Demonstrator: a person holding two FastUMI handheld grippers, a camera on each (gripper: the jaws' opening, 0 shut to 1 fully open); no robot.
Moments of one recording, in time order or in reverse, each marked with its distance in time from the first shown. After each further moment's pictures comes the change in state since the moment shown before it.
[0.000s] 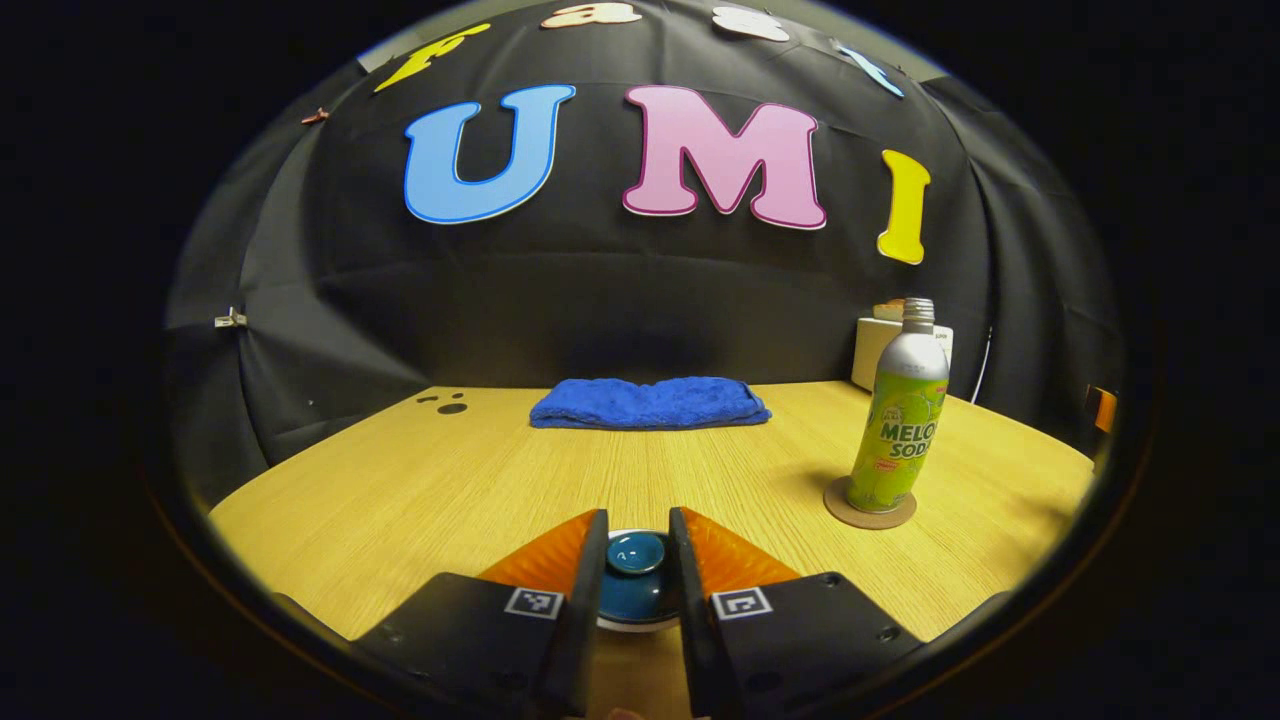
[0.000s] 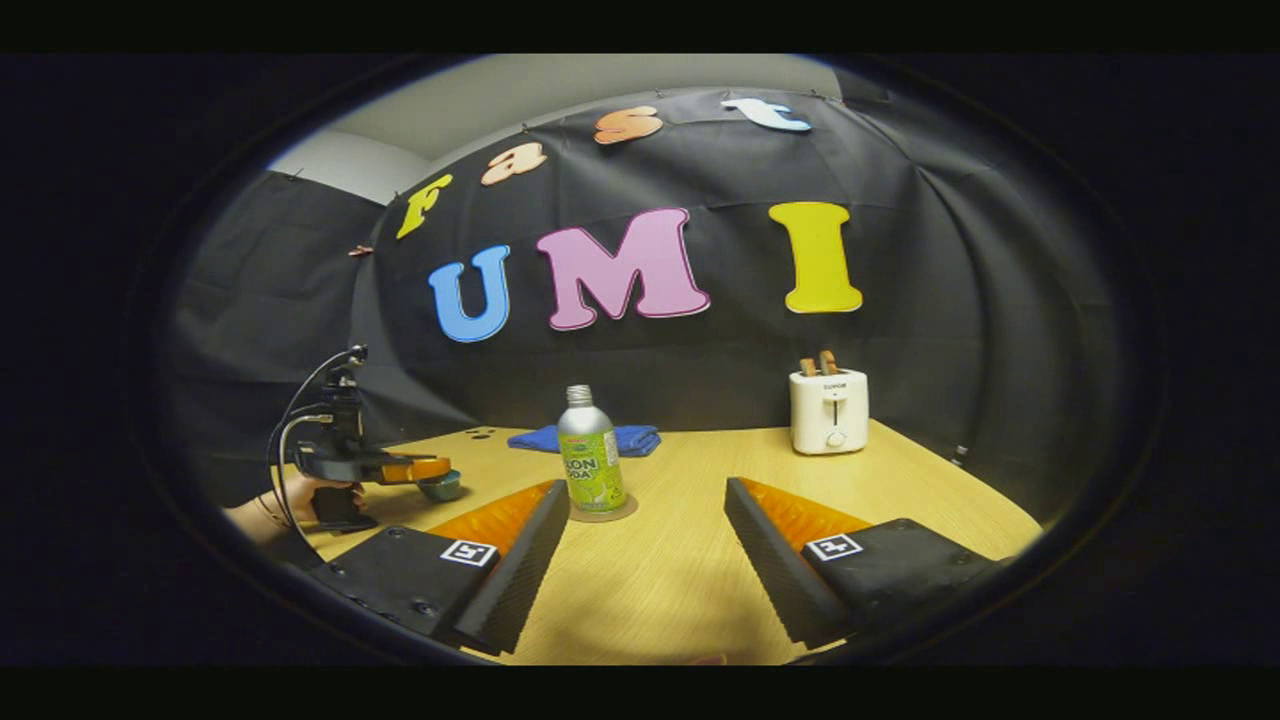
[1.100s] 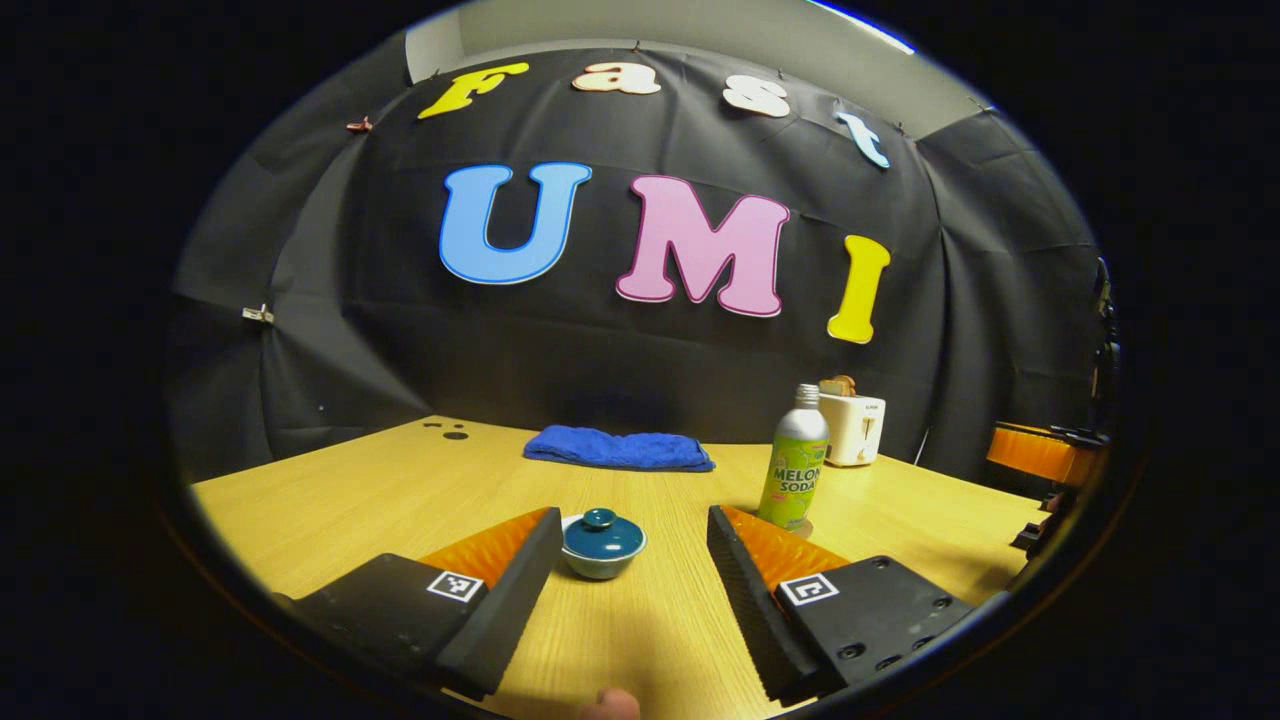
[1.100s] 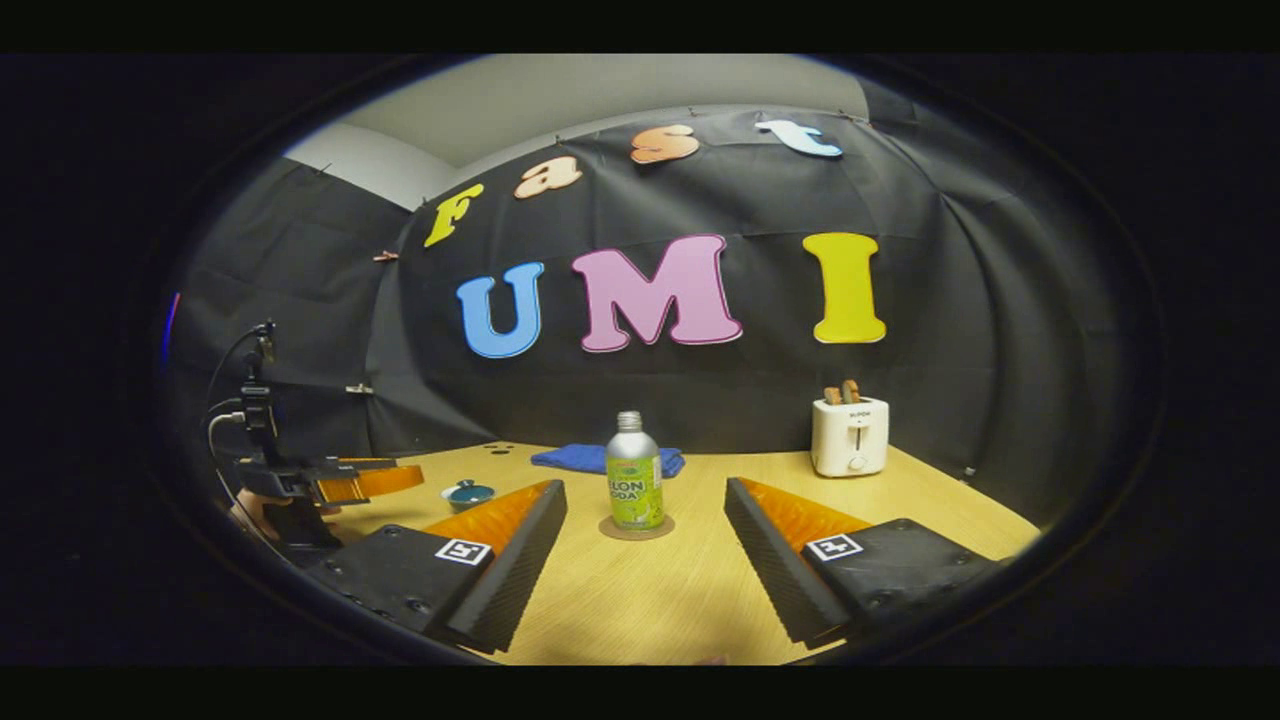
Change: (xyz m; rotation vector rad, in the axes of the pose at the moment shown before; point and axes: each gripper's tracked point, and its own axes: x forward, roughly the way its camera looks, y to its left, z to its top) left arm -0.128 -0.017 0.032 -0.100 -0.222 -0.046; right arm -0.010 0.051 0.023 -0.049 -0.077 0.029
